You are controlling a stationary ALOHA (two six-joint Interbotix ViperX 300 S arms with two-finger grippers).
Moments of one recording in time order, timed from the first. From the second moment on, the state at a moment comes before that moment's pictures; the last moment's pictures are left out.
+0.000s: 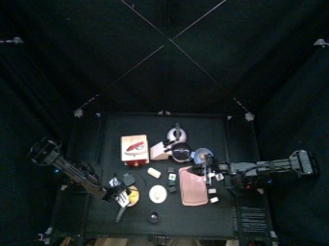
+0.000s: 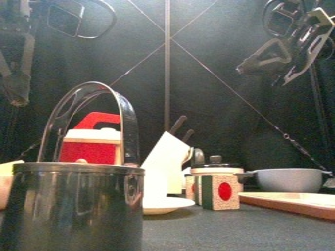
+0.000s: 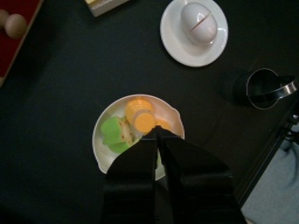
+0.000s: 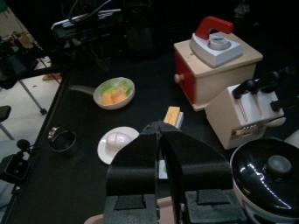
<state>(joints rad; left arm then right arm) -0.58 -0.29 0.74 0.48 0.82 -1.46 0.01 -0.67 1.14 0.13 -0.29 0.02</state>
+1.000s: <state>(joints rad) -0.58 -0.09 0.74 0.35 0.68 -1.45 0.01 -0.64 1.14 0.13 -0.29 0.02</state>
